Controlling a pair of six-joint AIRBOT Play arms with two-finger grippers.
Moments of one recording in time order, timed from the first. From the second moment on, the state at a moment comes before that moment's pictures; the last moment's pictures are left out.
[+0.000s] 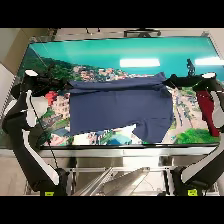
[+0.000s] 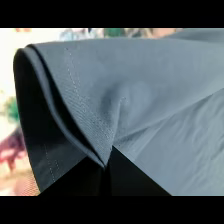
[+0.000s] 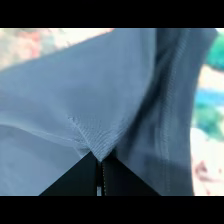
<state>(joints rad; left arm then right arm) 0.22 -2.17 1.98 0.82 -1.41 -1.13 -0.32 -1.97 1.59 -0.58 1.11 0.95</state>
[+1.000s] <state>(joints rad) 0.25 -1.74 1.55 1.08 -1.54 -1.32 -0.44 -1.57 1.39 -1.02 1.37 1.20</state>
